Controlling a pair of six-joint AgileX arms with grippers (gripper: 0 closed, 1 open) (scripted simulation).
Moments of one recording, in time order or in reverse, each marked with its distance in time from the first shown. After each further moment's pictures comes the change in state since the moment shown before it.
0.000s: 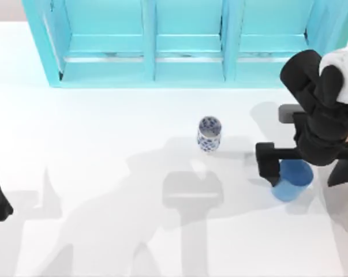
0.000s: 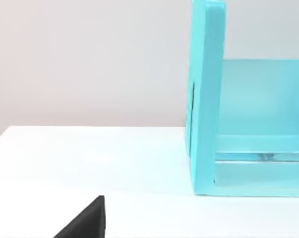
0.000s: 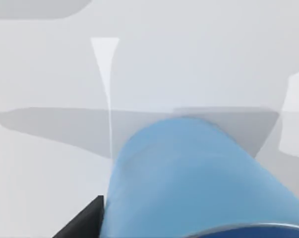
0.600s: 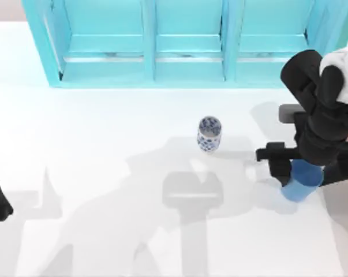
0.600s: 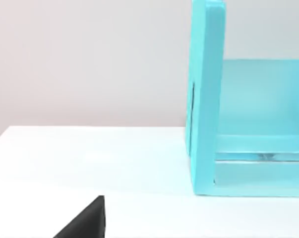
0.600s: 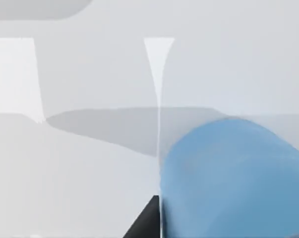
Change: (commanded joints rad) left arm 0.000 0.000 0.000 0.000 0.000 0.000; right arm 0.000 0.000 0.000 0.000 0.000 0.000
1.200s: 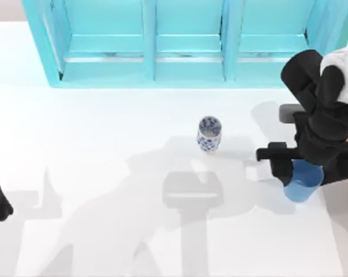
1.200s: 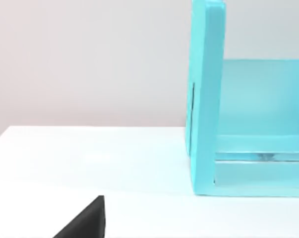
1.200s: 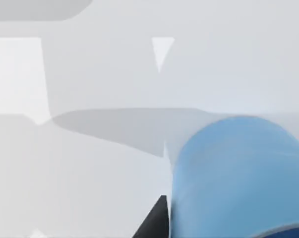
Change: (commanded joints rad) left arm 0.000 0.000 0.000 0.000 0.000 0.000; right arm 0.000 0.000 0.000 0.000 0.000 0.000
